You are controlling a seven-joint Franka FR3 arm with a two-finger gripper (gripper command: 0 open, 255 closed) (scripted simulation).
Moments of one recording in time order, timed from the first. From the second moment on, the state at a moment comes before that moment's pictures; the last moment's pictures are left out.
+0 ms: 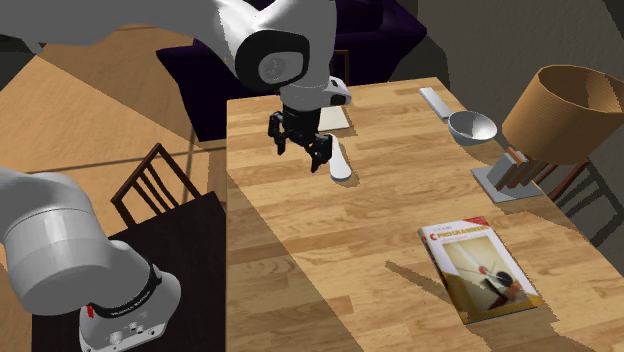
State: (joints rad) arm 0.13 -0.24 -0.14 -2.36 -0.01 2.01 -0.43
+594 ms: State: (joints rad) arm 0.18 0.10 -0.12 -2.17 0.01 2.21 -0.67
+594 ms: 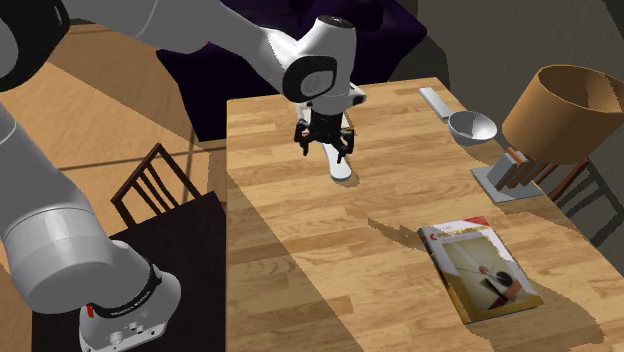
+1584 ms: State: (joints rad) arm 0.21 0.55 -0.02 -1.79 -0.01 2.35 -0.95
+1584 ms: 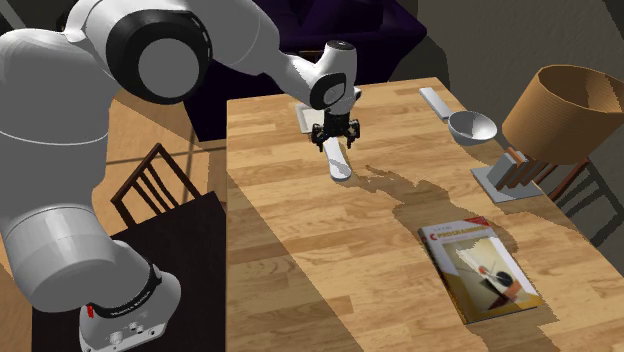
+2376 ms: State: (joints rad) arm 0.21 0.62 -0.02 -1.78 -0.01 2.41 -0.95
